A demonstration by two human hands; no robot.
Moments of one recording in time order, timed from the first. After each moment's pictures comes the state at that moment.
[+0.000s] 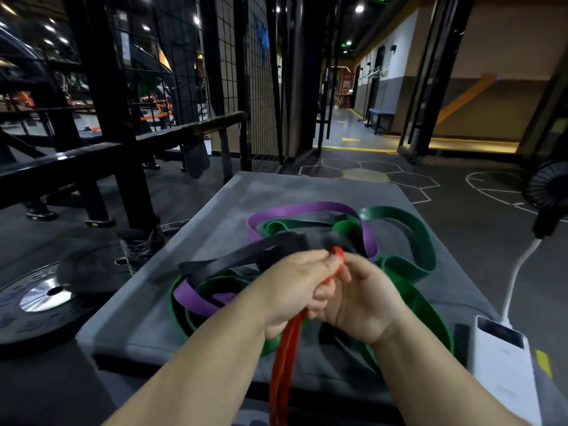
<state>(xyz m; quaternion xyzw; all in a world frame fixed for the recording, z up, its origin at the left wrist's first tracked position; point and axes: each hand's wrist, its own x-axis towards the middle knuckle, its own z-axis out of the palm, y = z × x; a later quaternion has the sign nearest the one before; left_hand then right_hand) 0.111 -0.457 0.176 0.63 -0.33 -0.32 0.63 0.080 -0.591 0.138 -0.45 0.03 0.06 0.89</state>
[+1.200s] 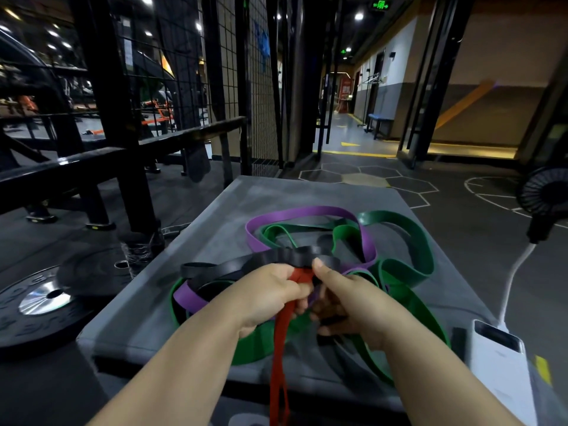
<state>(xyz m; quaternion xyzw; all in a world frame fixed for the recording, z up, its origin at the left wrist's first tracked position) 0.133 -0.438 0.163 0.73 -0.28 -0.28 0.55 0.067 -0.582 0.146 -0.74 0.16 0.02 0.65</state>
